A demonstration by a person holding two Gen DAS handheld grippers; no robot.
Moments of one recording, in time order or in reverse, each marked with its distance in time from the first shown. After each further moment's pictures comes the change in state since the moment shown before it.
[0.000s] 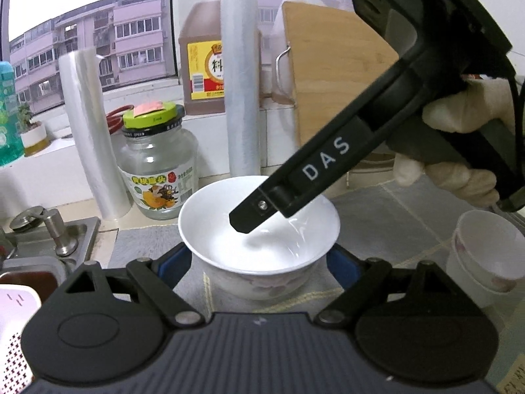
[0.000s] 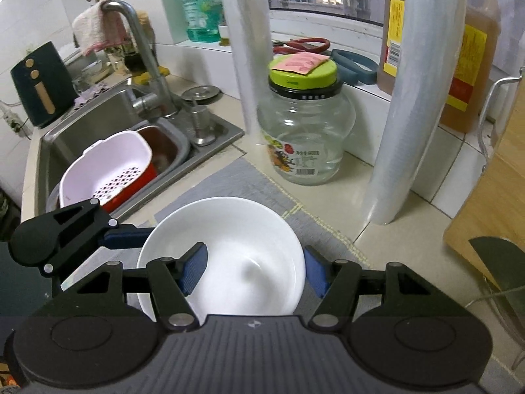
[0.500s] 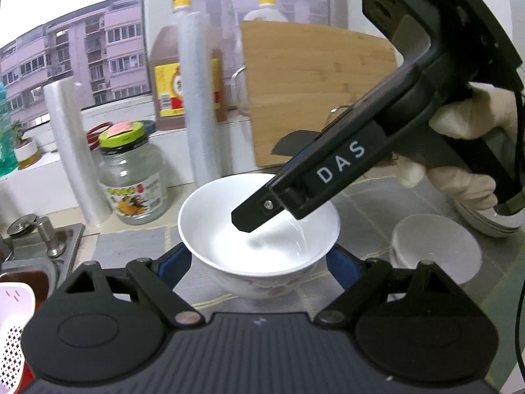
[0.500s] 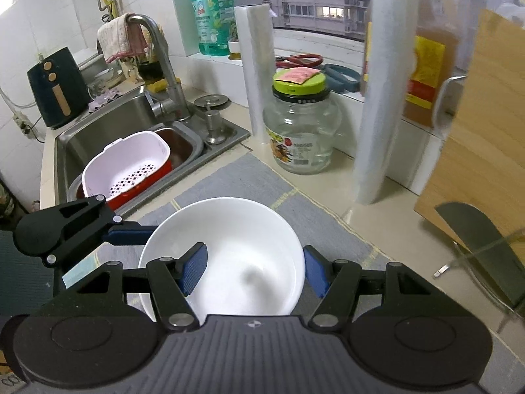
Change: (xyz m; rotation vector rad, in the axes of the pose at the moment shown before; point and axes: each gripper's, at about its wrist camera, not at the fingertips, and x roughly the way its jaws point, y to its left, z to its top) left arm -0.032 -0.051 0.006 0.026 -0.013 -0.030; right arm -0.069 0.002 -0.044 -0.002 -0.057 -0.014
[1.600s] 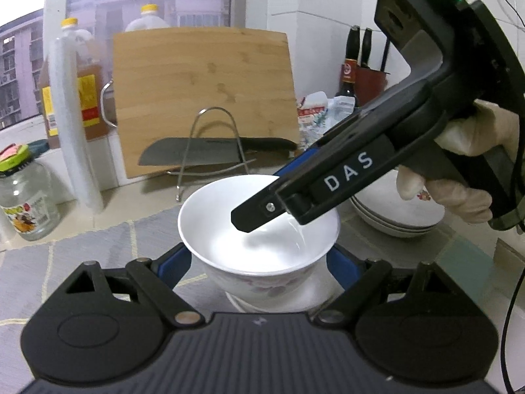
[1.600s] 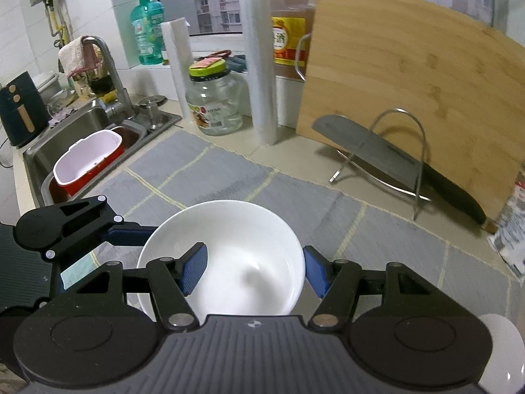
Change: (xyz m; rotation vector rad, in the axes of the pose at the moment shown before) left arm 0.006 -0.119 0.004 0.063 -0.008 -0.219; right arm -0.108 -0.043 -0.112 0.148 -0.035 -0.168
